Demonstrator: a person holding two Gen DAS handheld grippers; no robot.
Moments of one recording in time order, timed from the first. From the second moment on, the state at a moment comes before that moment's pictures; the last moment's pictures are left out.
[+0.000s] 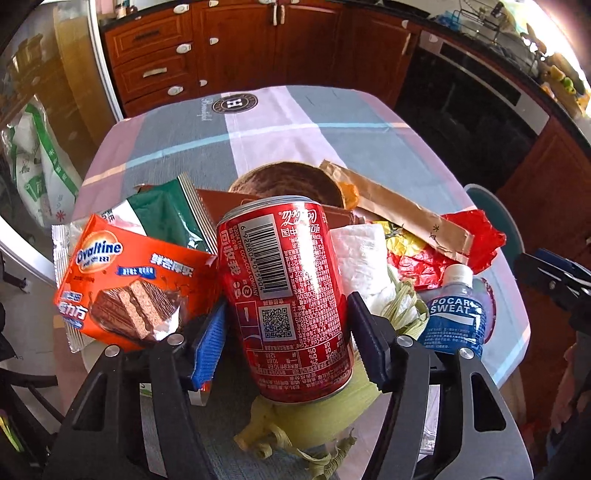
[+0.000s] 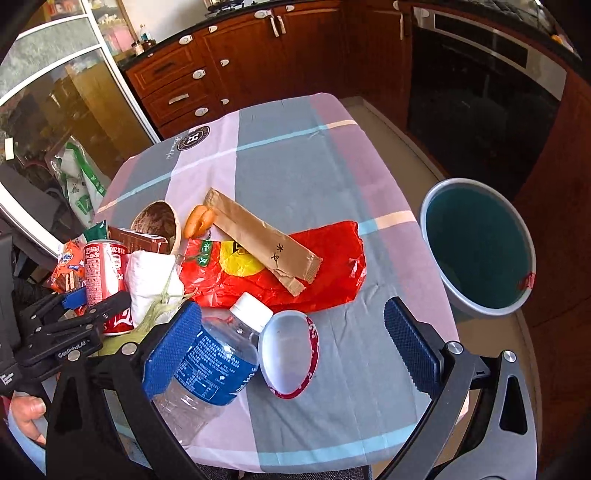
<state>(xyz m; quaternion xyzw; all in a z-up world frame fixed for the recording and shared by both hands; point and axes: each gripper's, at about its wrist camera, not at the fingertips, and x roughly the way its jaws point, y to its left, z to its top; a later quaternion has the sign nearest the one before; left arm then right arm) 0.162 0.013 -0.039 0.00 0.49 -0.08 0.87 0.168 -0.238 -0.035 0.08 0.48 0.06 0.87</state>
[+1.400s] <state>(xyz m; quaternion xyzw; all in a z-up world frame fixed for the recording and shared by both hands) 0.221 -0.275 -0.010 0.15 0.50 -0.33 0.79 0.174 -0.464 -0.091 0.28 0.47 -0.07 0.84</state>
